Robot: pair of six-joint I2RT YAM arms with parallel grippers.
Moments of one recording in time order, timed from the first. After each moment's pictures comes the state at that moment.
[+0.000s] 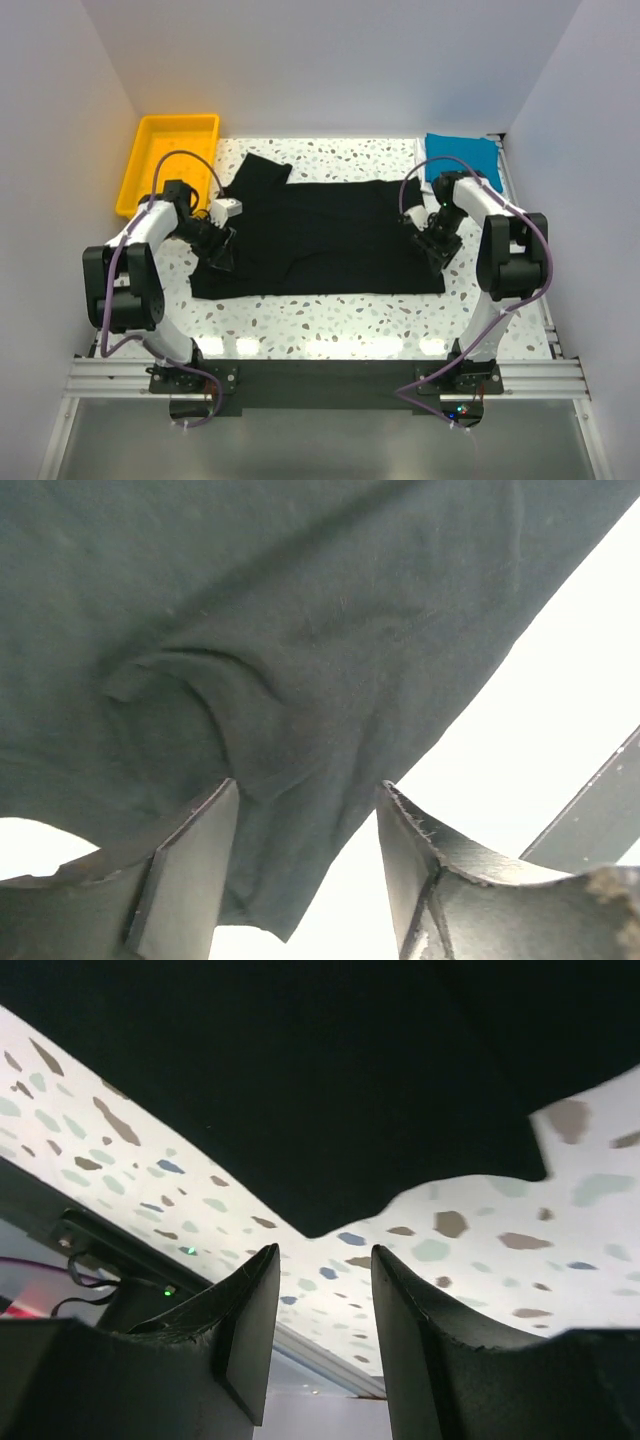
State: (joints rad) left arm 0.10 1.62 1.10 -0.93 0.57 0.73; right arm 0.05 1.88 1.39 -1.26 -0.14 -0.72
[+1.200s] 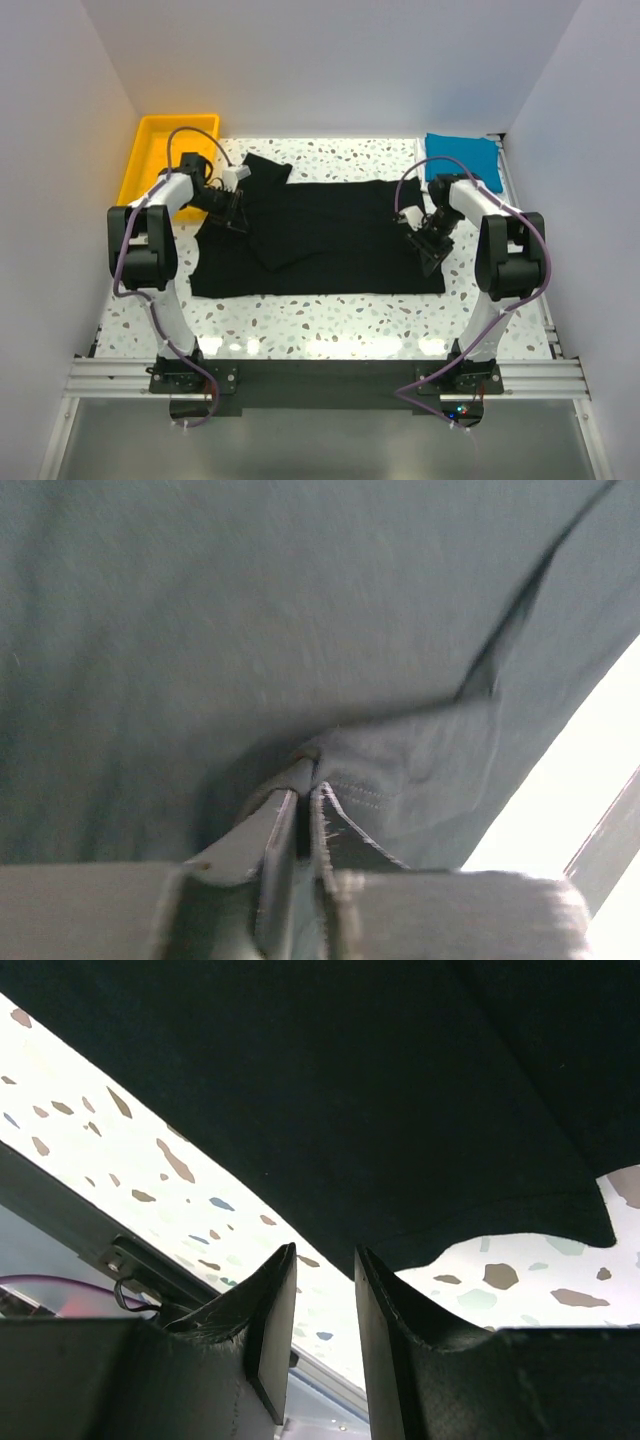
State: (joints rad) left arm 0.04 1.94 1.39 -0.80 0.70 0.45; right arm 0.07 1.89 1.34 -1.22 -0.25 -0.67
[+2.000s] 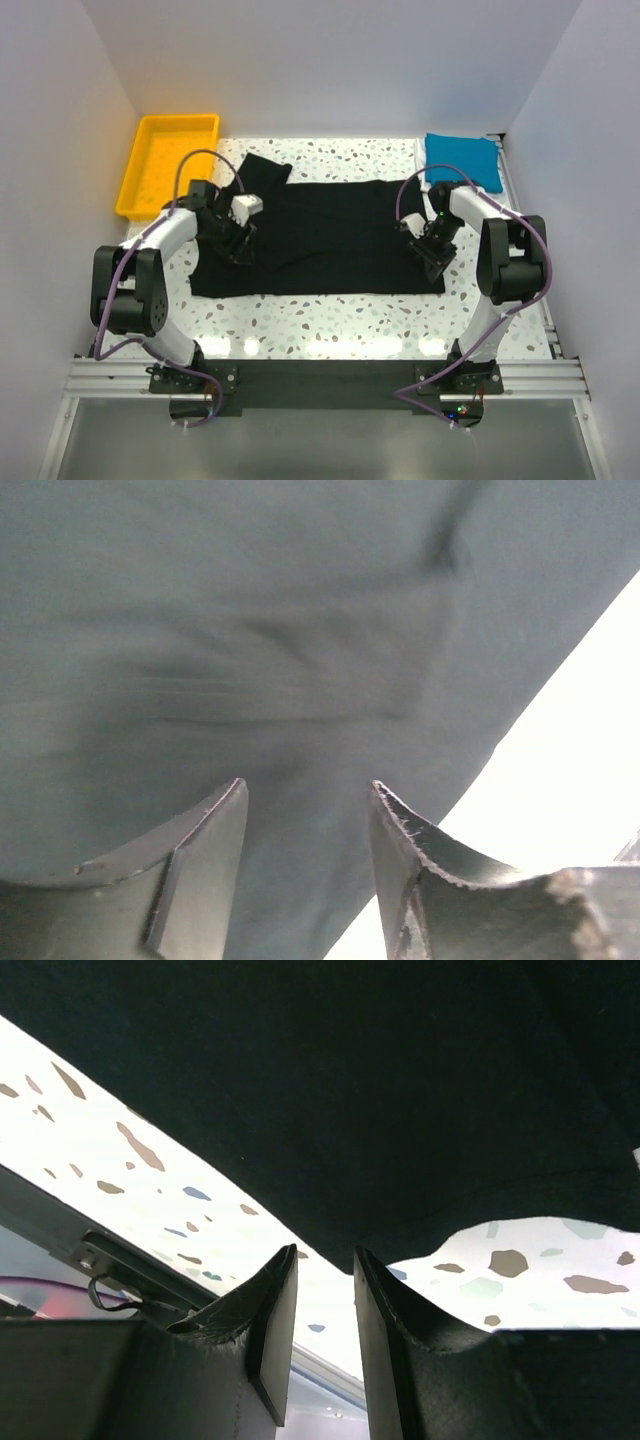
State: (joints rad) left arm -0.03 1.61 1.04 -0.65 0.59 0.53; right arm 0.07 1.86 1.26 -1.19 -0.19 -0.67
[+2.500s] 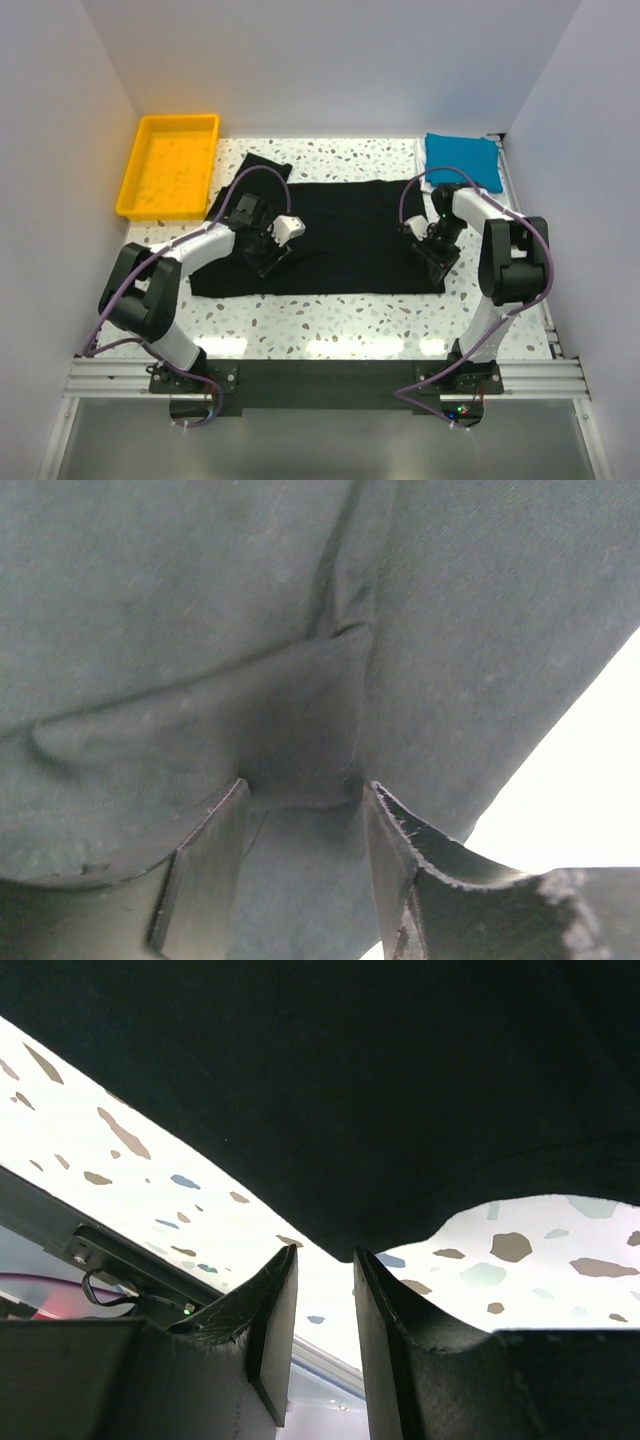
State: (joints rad) left arm -0.39 1.61 0.93 -0.49 0.28 0.49; right arm 0.06 1.84 1.23 -1.18 -0.17 -0.67
